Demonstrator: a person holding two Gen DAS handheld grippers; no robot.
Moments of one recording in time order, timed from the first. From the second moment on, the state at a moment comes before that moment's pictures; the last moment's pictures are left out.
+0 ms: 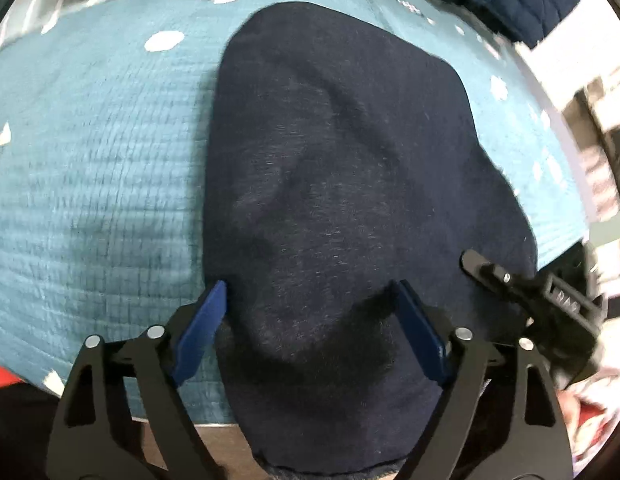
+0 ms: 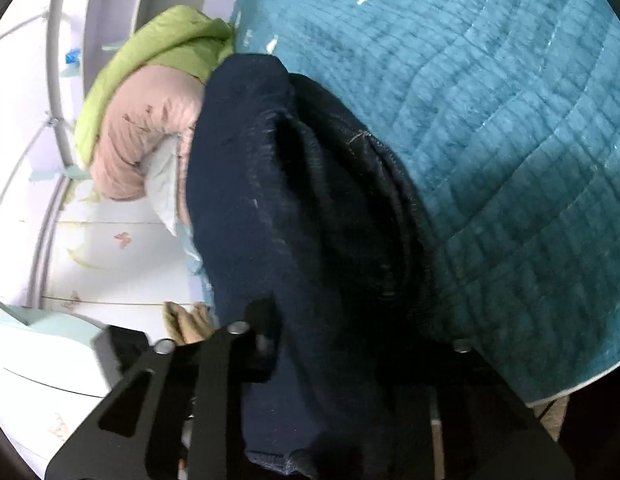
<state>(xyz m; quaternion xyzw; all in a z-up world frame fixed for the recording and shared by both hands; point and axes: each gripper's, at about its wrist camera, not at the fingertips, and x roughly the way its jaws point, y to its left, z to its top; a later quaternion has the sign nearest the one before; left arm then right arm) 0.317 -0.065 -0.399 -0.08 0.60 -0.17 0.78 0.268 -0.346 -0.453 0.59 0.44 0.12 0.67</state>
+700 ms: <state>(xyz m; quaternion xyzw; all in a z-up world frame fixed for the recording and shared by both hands) 0.321 -0.036 -0.399 -0.17 0.61 -0.19 0.75 0.268 -0.352 -0.425 0.51 0.48 0.11 0.70</state>
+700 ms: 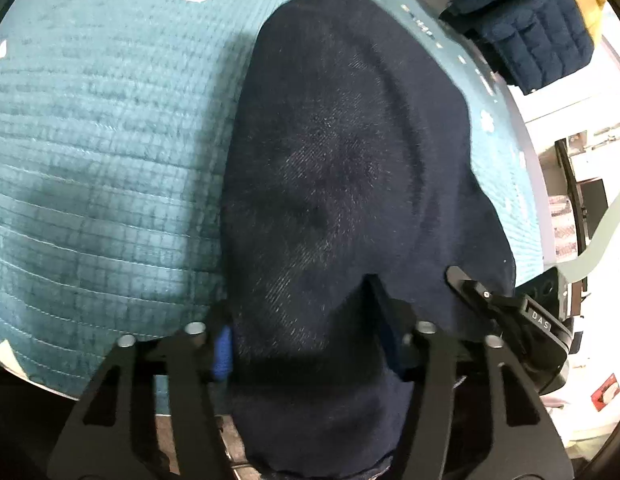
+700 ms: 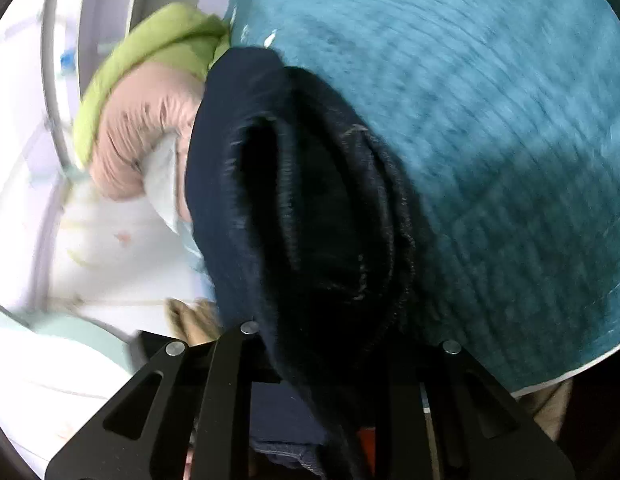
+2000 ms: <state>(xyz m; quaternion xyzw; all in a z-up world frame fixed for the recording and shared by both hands) 0.295 0.404 -0.145 -0.16 0.33 0.00 0.93 0.369 0.157 -0.188 0.17 0.34 0.43 0.81</state>
